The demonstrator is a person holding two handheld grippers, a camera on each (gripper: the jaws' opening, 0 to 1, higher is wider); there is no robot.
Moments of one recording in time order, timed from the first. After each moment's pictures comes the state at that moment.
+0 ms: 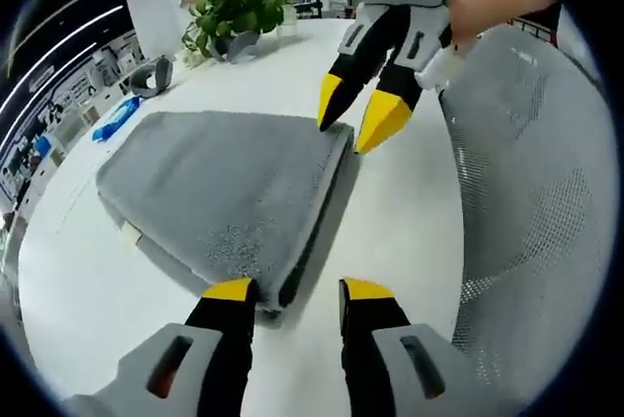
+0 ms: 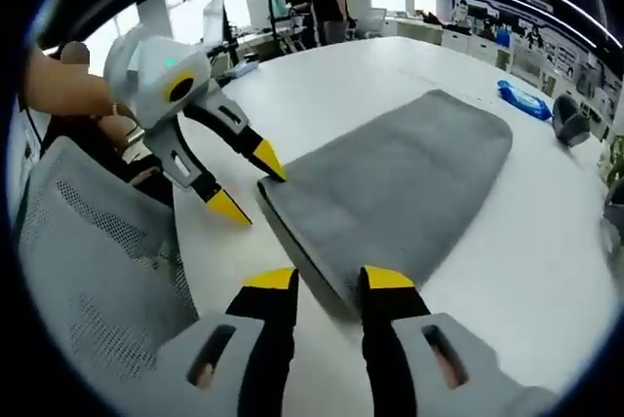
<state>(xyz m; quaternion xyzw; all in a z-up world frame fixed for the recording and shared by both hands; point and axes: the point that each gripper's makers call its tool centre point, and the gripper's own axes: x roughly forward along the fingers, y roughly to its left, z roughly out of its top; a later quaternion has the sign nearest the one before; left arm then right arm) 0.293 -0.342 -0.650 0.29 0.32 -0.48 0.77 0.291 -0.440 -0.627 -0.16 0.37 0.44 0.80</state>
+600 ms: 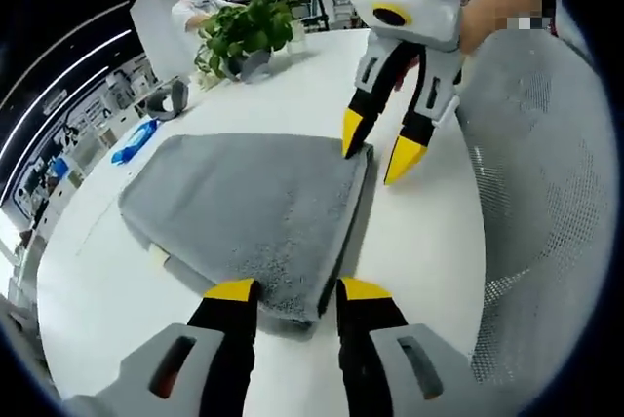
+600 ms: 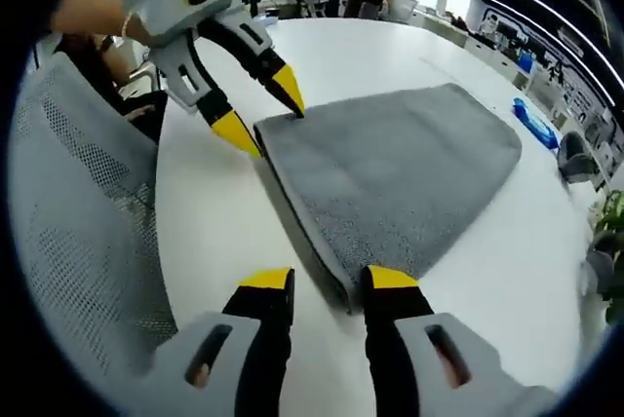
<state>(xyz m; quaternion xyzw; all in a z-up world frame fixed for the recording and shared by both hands) 0.311 -0.344 -0.645 0.32 0.27 -0.47 0.78 0.288 -0.449 -0.655 -0.28 0.36 0.44 0.77</state>
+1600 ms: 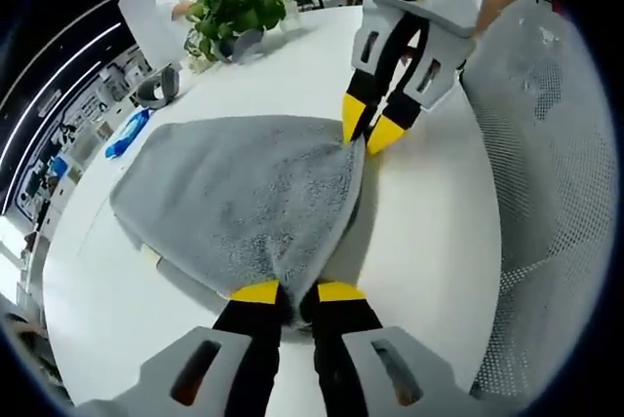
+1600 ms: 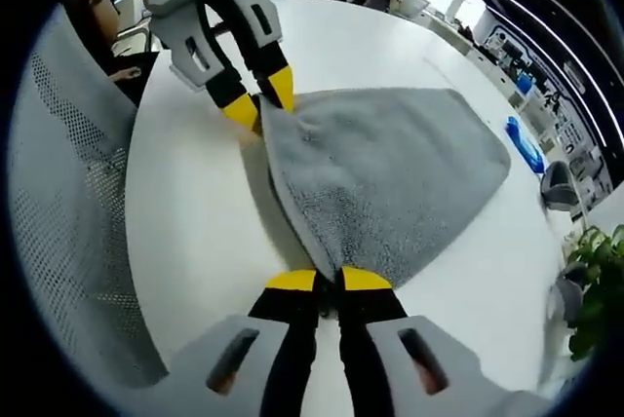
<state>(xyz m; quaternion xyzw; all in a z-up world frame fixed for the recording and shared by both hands) 0.316 -0.351 -0.656 0.34 0.31 -0.45 0.77 0.303 -0.454 -0.659 -0.35 0.35 0.41 0.77</state>
